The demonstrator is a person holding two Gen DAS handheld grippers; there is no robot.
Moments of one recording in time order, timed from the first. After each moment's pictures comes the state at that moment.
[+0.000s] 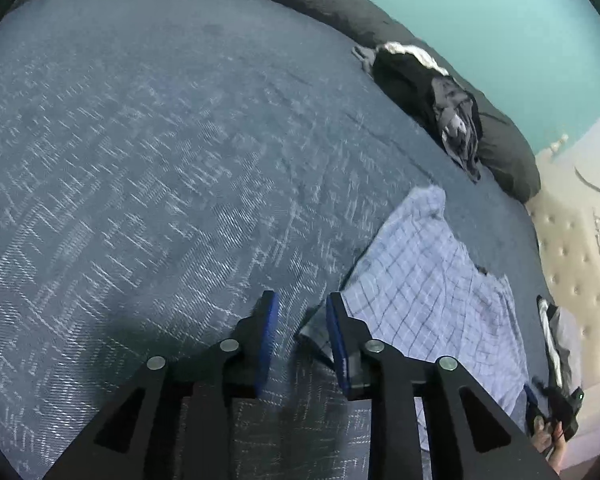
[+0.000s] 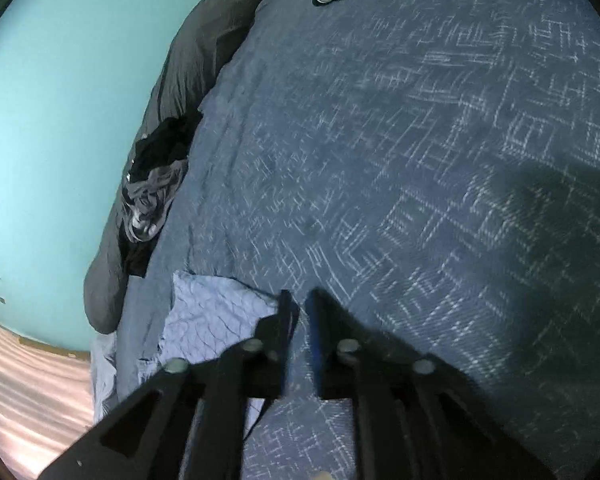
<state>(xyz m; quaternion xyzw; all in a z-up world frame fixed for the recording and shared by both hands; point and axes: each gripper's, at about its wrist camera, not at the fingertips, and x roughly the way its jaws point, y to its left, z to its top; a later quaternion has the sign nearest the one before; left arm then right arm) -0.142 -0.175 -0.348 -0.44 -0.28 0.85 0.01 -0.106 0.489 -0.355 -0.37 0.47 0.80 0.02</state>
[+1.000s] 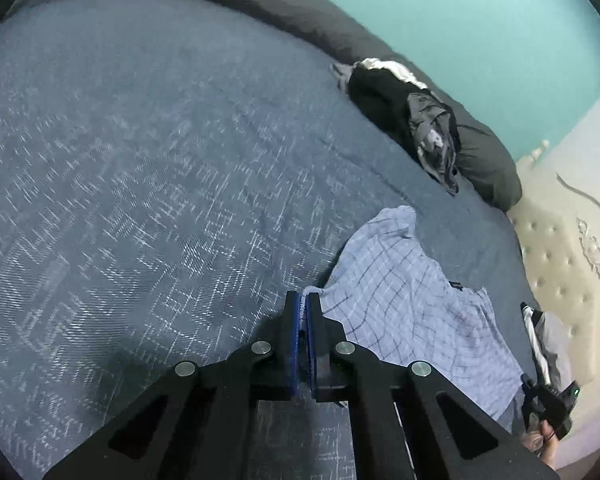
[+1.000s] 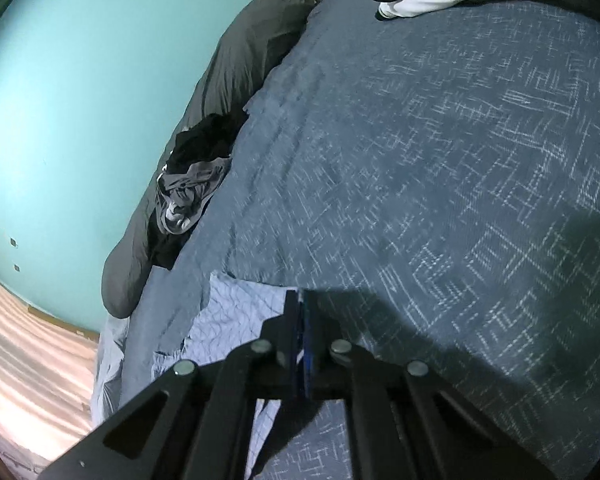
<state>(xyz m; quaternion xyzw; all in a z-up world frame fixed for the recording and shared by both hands) -0.150 -0.172 -0.332 -0.40 -0.29 0.87 0.03 -0.123 0.474 -0.339 -0.34 0.44 0.83 -0.02</state>
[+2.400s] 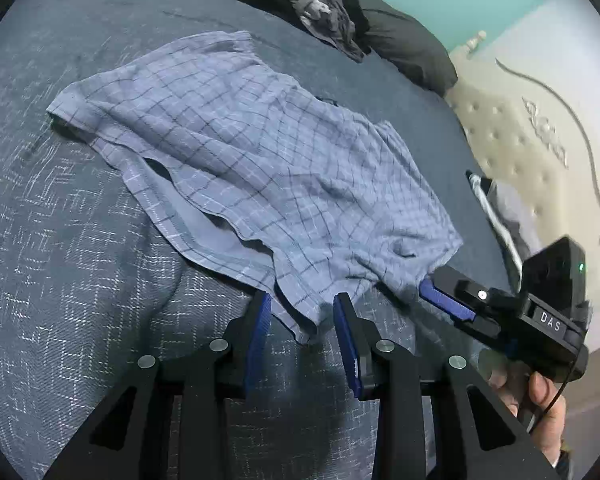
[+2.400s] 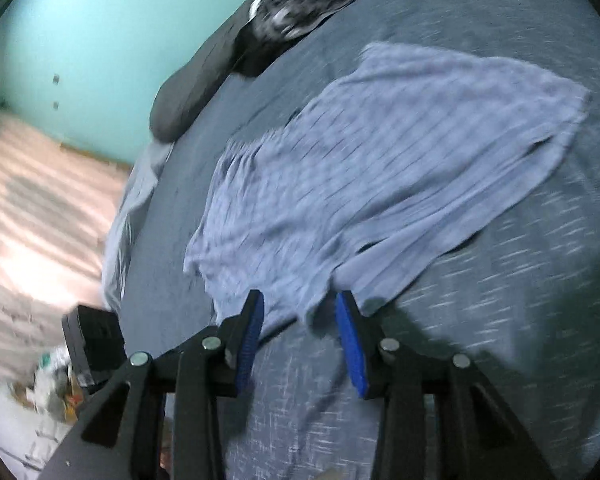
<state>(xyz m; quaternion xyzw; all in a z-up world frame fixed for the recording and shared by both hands) -0.071 -0.008 -0.336 -0.49 -0.21 0.82 0.18 -0.070 0.290 -0.327 -0.49 0.29 0.78 -0.24</state>
